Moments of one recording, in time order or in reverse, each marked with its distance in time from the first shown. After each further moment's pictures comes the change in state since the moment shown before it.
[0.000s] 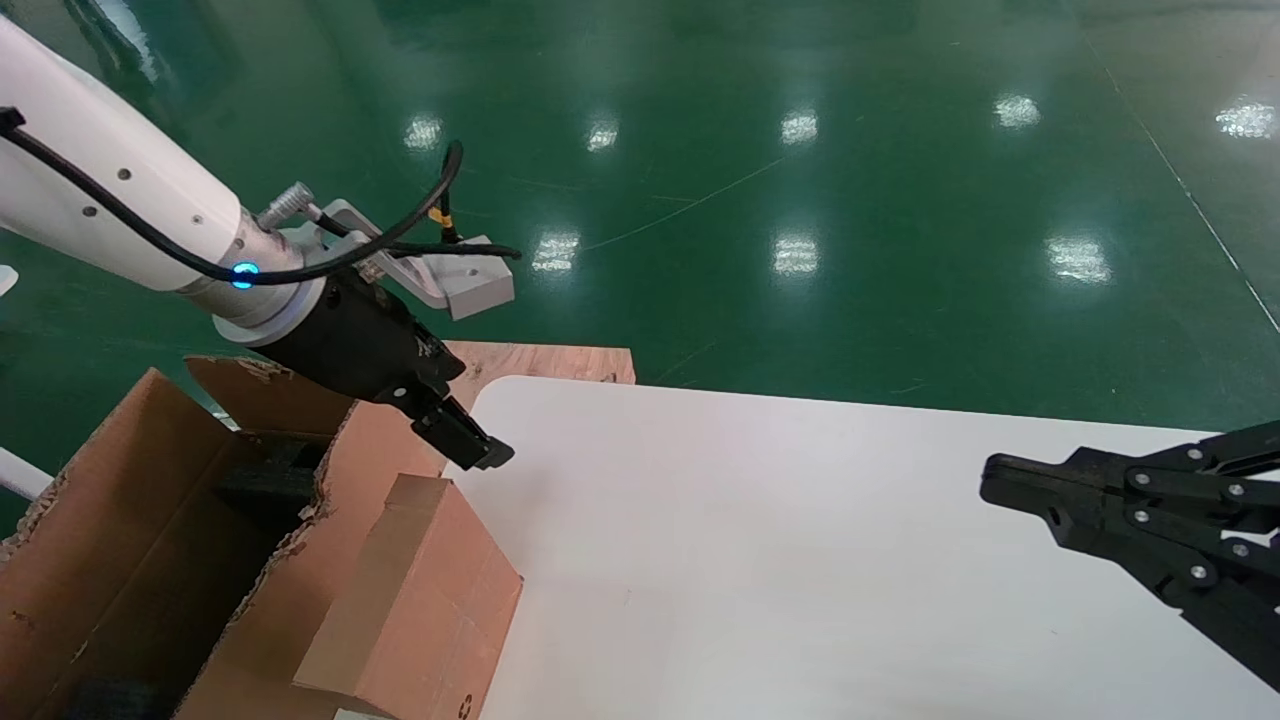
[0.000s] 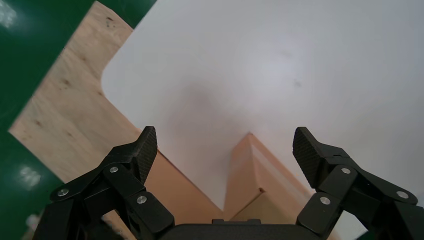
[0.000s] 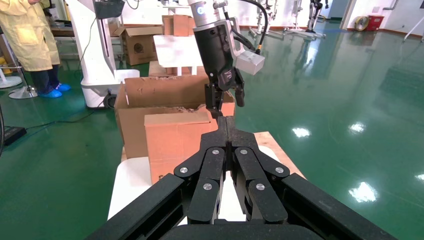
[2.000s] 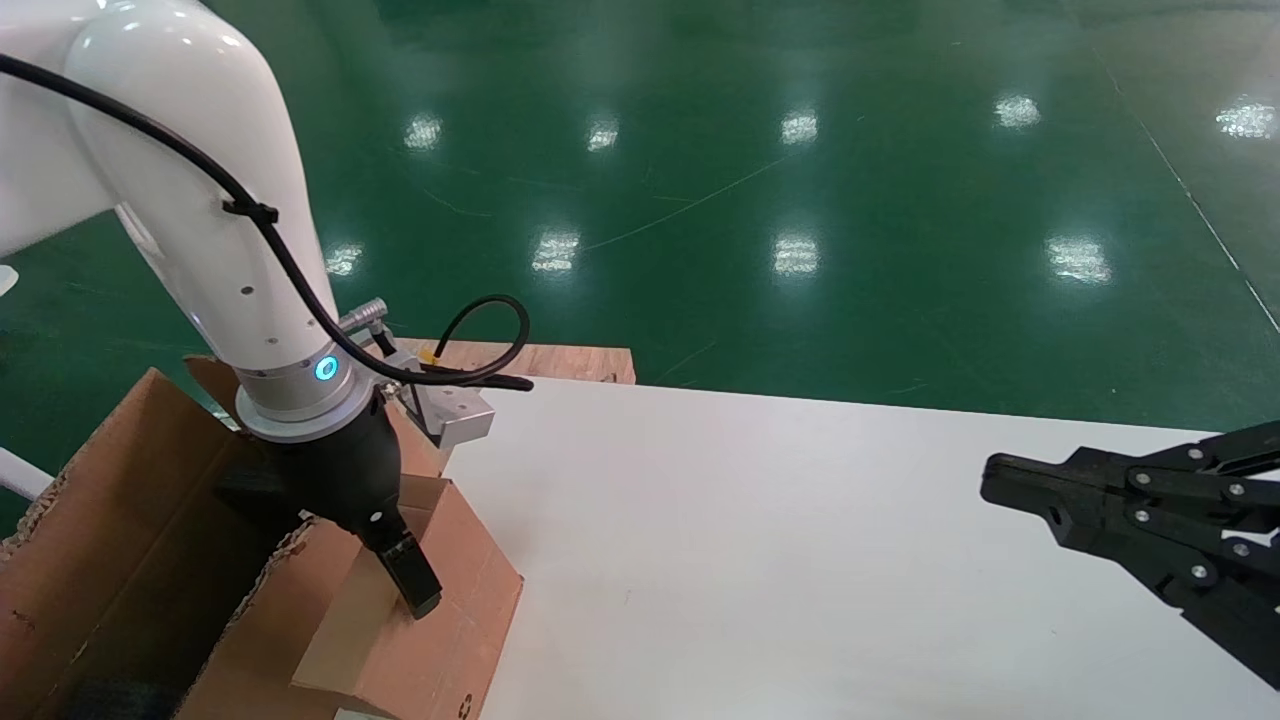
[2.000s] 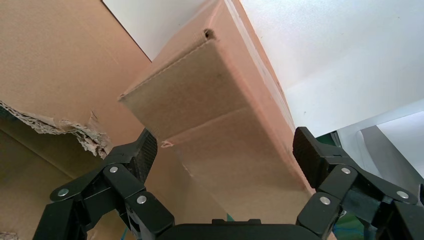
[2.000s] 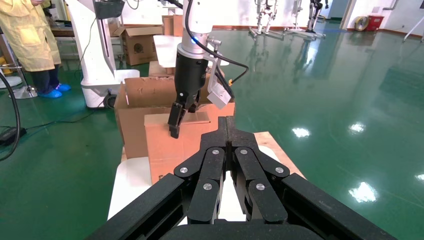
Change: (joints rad) left arm -0.216 0.188 0.707 0.099 -0.321 -0.014 -0.305; right arm 0.001 0.001 -0.003 -0.001 0.002 0.001 -0.002
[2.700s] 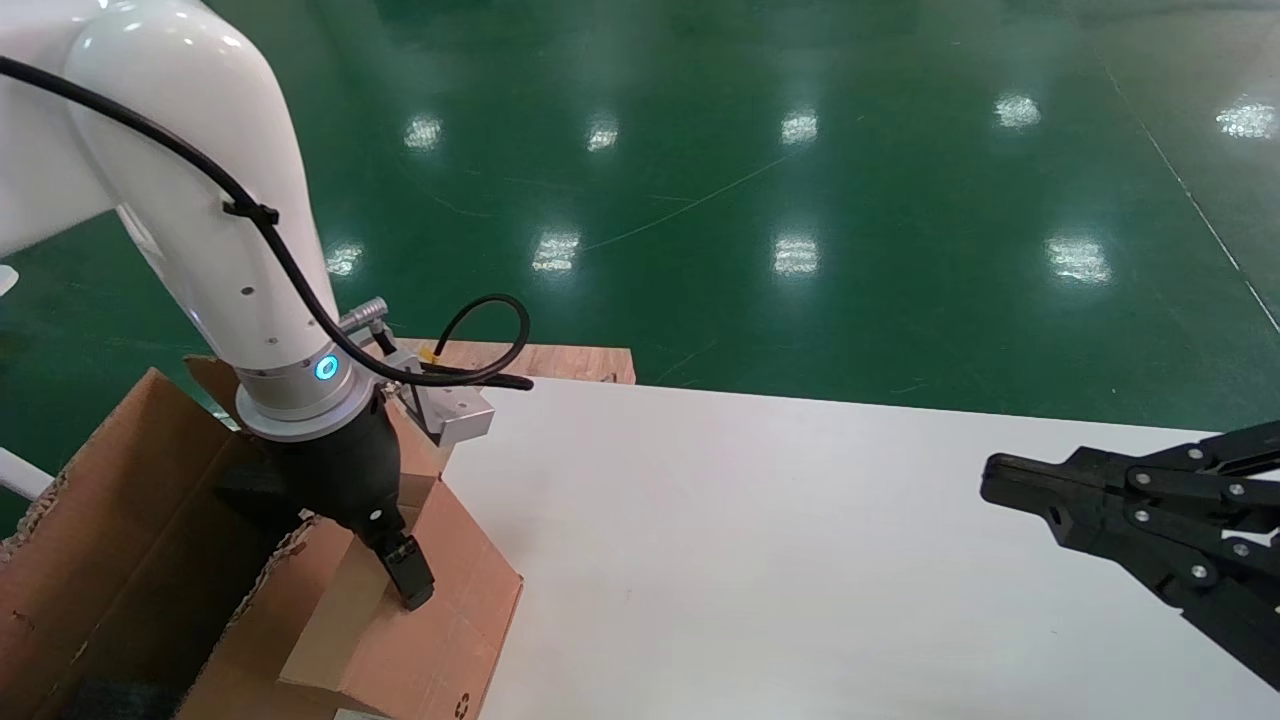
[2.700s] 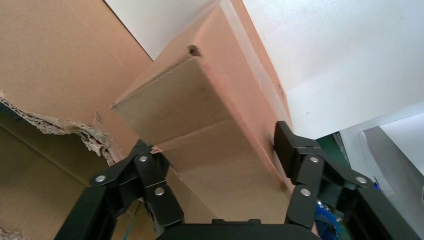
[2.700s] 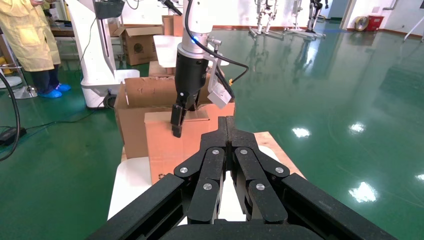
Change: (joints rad) left arm 0.001 0.000 -0.006 -0.007 0.013 0.001 -0.005; right arm 0.000 0.000 0.000 0.000 0.000 0.000 0.000
